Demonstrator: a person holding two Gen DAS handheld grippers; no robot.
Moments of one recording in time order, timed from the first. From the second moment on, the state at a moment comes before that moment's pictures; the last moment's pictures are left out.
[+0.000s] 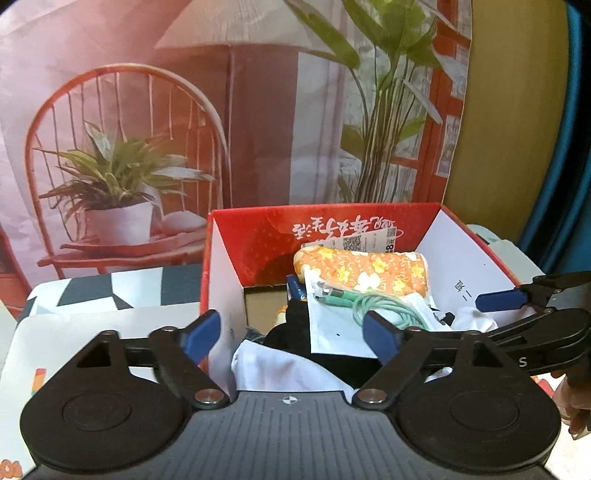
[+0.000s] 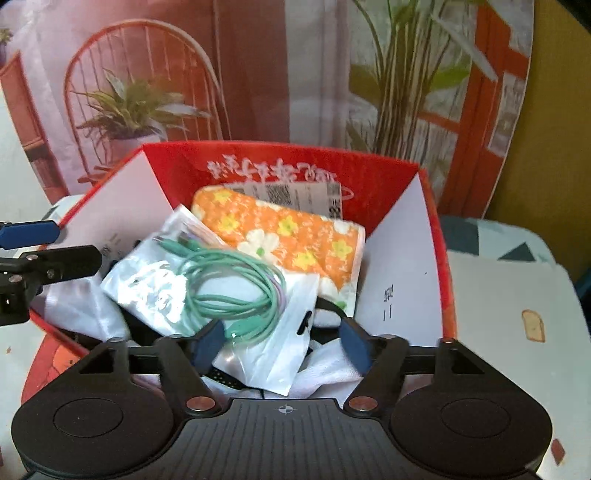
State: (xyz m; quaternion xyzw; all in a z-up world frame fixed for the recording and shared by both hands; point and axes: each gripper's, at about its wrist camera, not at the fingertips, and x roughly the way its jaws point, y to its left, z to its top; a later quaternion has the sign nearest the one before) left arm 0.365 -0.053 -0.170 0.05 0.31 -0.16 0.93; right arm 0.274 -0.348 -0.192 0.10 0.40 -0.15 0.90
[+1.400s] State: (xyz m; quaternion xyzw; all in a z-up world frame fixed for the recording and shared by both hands) left arm 0.220 -0.030 -0.227 0.02 0.33 -0.17 0.93; right arm 0.063 -0.302 -0.253 0.12 0.39 -0.06 0.91
